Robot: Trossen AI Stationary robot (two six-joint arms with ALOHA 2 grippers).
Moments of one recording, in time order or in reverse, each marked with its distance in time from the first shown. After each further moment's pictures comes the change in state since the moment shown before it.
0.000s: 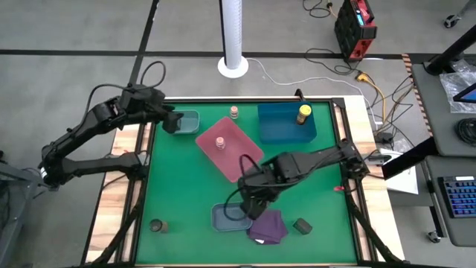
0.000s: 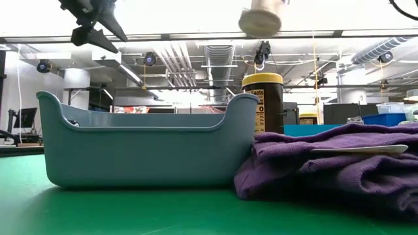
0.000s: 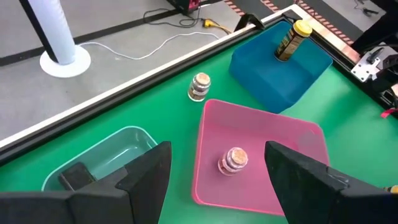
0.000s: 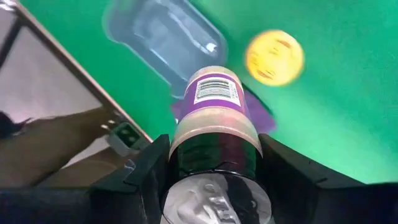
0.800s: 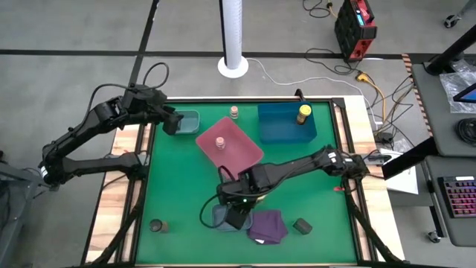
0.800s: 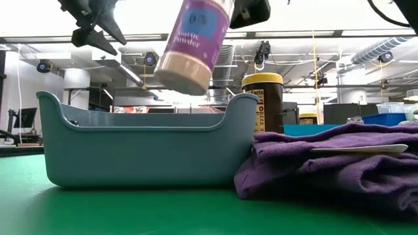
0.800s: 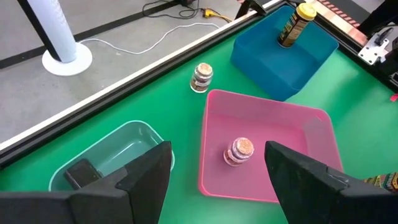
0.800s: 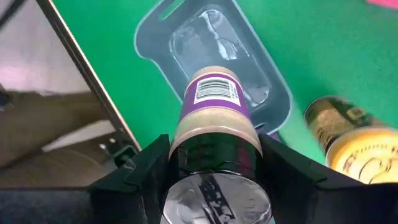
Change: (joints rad) left arm 0.000 0.014 0.000 -0.026 0.005 0.046; right arm -0.031 0.185 -0.002 0.233 -0.076 -0.267
